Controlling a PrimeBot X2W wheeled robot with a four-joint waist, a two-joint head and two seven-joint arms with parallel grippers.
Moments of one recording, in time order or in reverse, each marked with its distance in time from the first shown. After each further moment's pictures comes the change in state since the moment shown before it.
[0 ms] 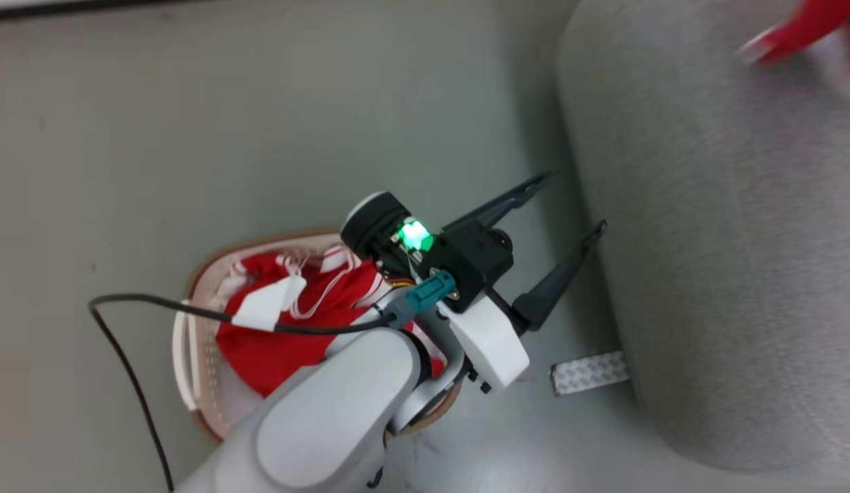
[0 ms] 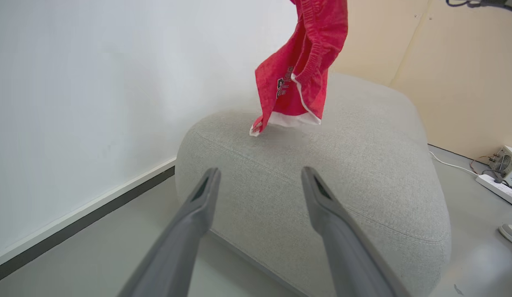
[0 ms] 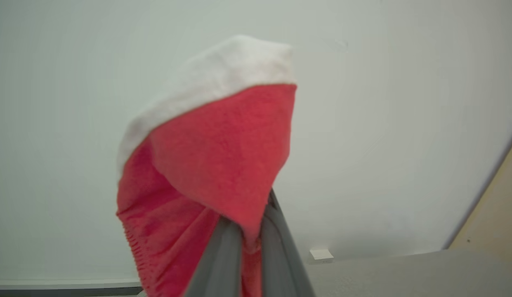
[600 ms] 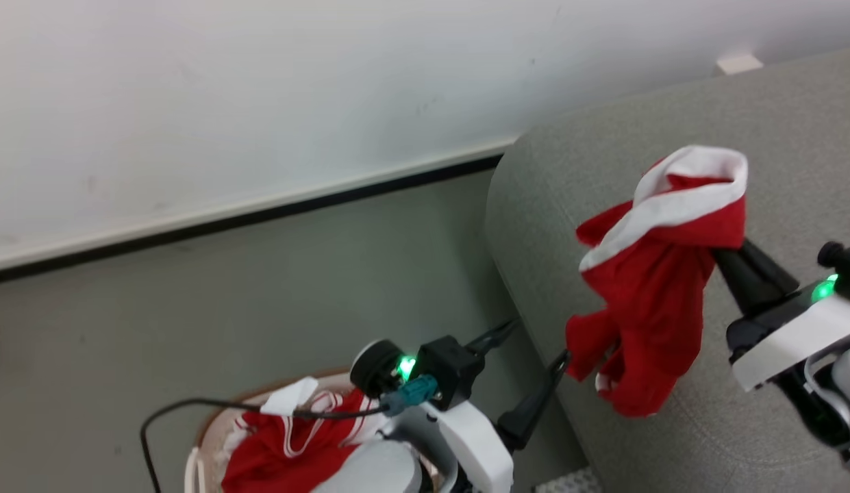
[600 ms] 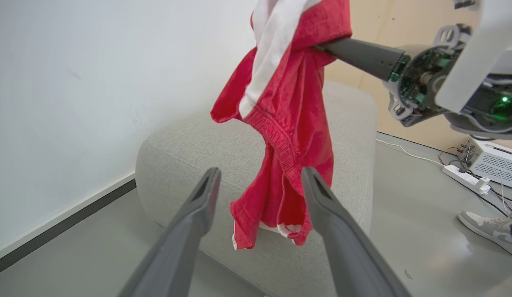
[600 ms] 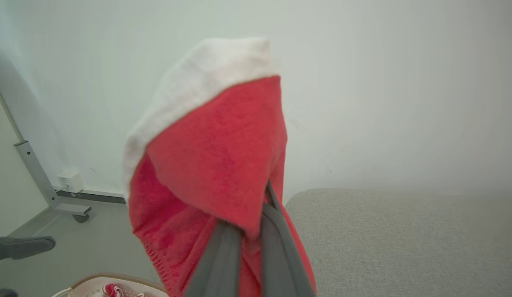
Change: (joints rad) left arm 0.289 -0.050 -0.010 0.124 -0.098 0.032 -0.080; right arm 0.488 0.126 0.508 -0.294 0.189 0.000 -0.101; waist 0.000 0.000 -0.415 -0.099
